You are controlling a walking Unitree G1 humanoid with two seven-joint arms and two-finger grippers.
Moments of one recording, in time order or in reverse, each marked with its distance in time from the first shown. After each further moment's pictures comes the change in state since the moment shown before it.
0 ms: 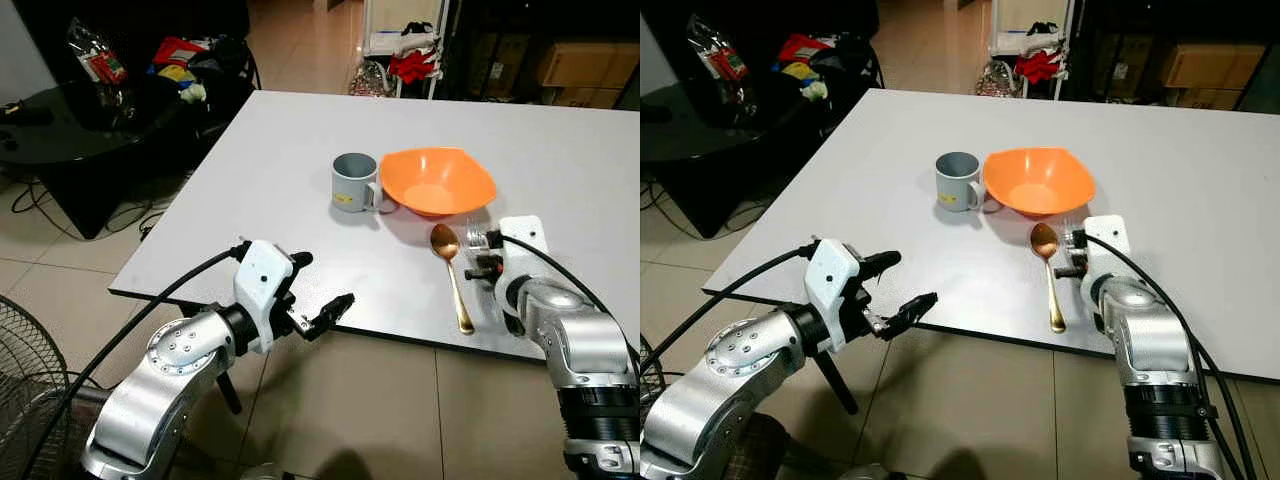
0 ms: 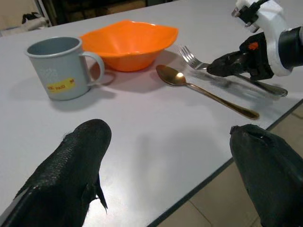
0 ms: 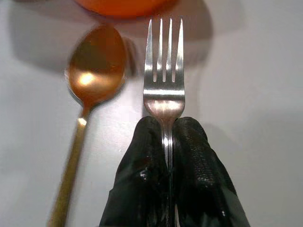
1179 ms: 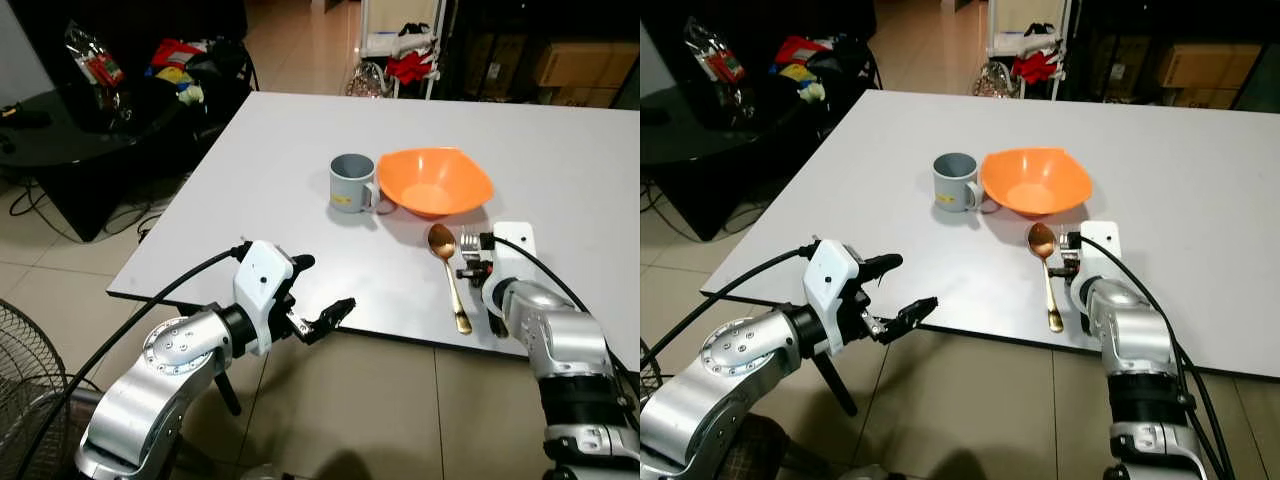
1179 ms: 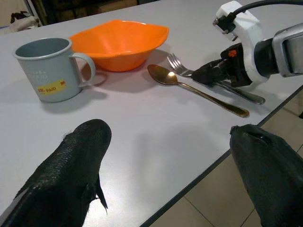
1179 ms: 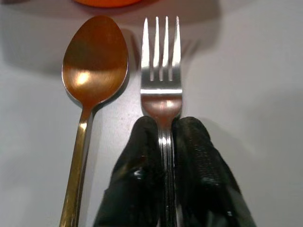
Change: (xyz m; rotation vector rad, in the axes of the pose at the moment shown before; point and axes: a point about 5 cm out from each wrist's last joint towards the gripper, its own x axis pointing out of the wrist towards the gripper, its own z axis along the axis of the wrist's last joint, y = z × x) left arm -0.002 -0.001 0.003 0.004 0.010 -0.029; right arm 0.014 0.011 -0.007 0.113 0.026 0.015
